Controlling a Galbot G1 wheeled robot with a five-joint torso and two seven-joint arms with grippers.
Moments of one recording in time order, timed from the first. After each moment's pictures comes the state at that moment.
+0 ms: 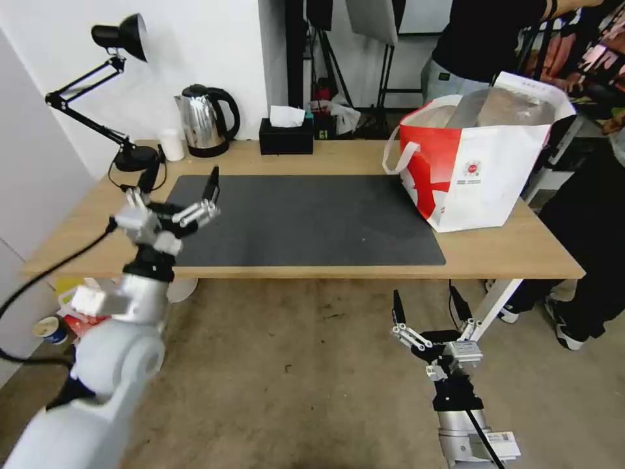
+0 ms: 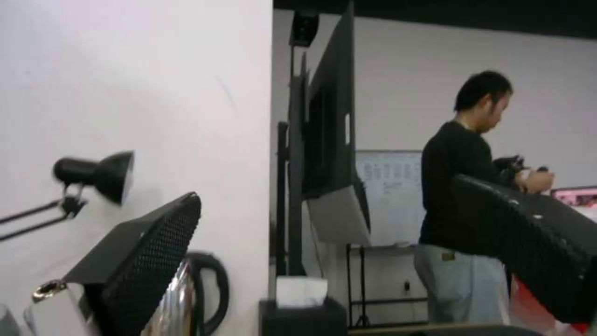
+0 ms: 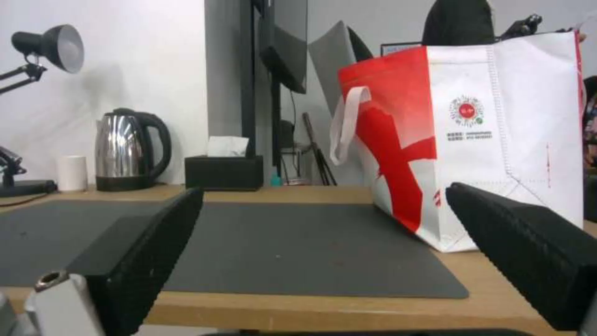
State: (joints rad) left arm 1.33 -1.12 -0.55 -2.18 -0.49 -0.27 0.00; right arm -1.77 1.25 0.34 2.14 0.02 0.45 0.28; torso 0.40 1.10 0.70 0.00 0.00
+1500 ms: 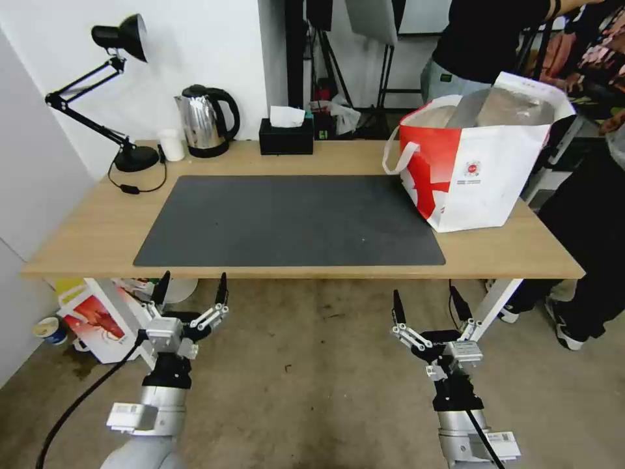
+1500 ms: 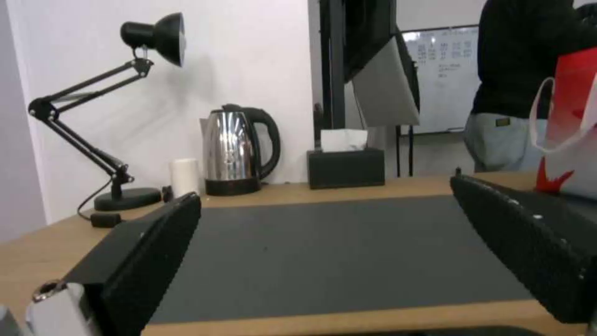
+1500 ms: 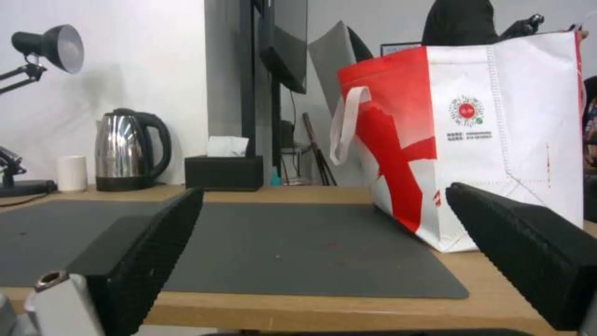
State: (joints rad) left arm 1.77 -1.38 -0.52 -2.18 -0.15 -0.36 -0.06; right arm -1.77 1.25 0.34 2.14 0.02 0.45 0.28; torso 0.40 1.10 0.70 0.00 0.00
